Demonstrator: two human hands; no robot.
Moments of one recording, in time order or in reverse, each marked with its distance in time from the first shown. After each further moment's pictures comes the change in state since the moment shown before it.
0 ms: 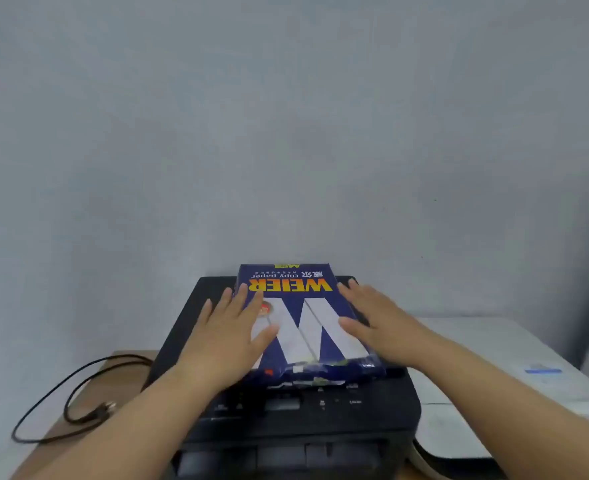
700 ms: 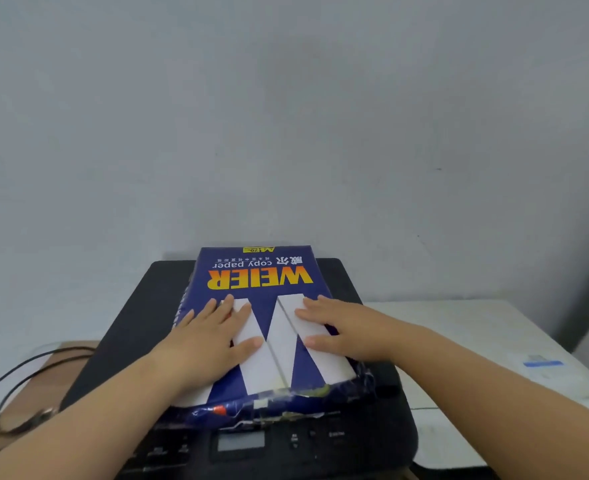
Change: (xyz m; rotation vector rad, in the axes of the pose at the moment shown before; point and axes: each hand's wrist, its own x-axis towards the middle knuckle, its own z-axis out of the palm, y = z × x) left_hand 0.078 -0.003 0.043 0.095 -0.360 0.060; right_hand 0.070 0.040 0.021 -0.098 -0.333 -0.062
